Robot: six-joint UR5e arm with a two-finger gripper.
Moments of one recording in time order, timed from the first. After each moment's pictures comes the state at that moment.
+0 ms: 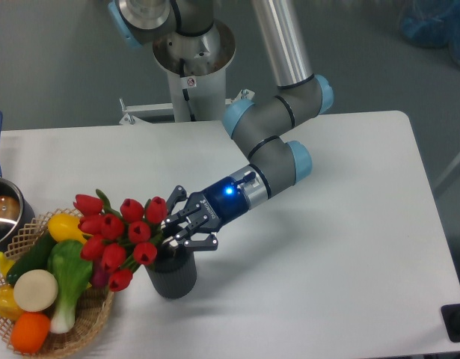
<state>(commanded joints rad) 2.57 -2.08 -1.93 -0.78 -0.02 1.58</state>
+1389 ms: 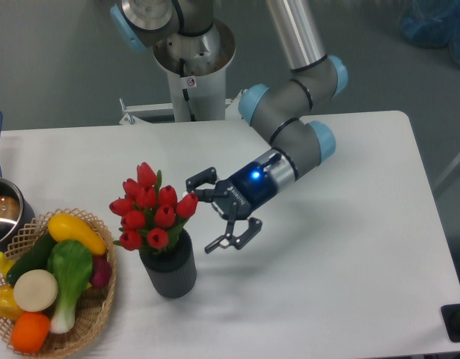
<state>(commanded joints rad) 2.71 -1.96 -1.97 -0.79 0.04 1.58</state>
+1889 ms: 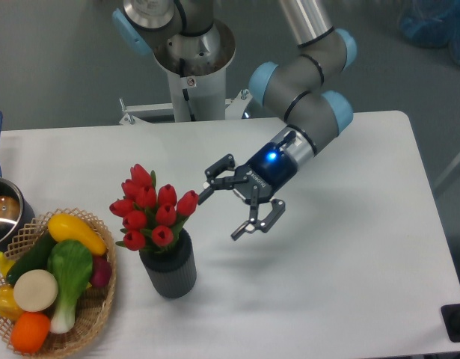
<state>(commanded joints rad) 2.81 -1.85 -1.94 -0.78 0.33 1.60</state>
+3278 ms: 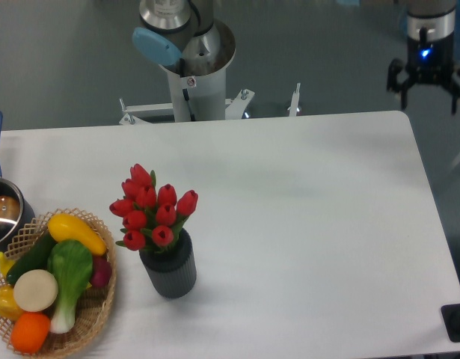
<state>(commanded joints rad) 3.24 -1.61 -1.75 -0.95 1.60 1.64</state>
